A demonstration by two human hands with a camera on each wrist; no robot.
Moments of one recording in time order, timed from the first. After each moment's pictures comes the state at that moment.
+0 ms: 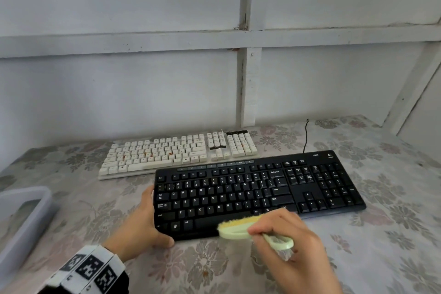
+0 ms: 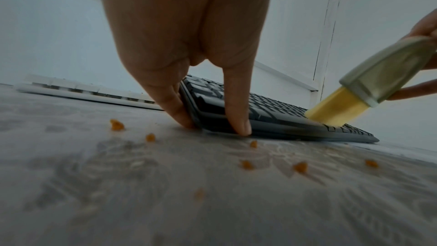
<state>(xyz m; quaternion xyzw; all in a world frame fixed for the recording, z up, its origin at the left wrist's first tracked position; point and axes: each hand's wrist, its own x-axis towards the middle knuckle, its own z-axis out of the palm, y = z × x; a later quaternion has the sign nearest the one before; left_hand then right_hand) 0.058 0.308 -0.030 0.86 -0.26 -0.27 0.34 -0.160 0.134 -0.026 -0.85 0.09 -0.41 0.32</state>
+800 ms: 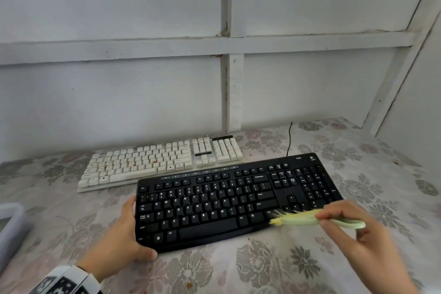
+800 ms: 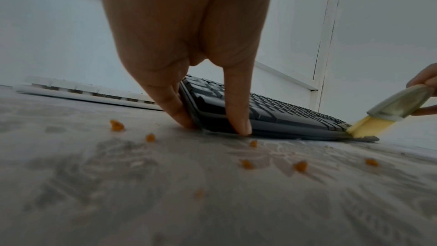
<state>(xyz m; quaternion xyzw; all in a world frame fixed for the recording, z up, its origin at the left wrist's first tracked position) 0.061 0.309 -0.034 0.86 -0.25 -0.28 0.35 -0.226 0.051 -0.012 -0.77 0.21 -0.41 0.44</state>
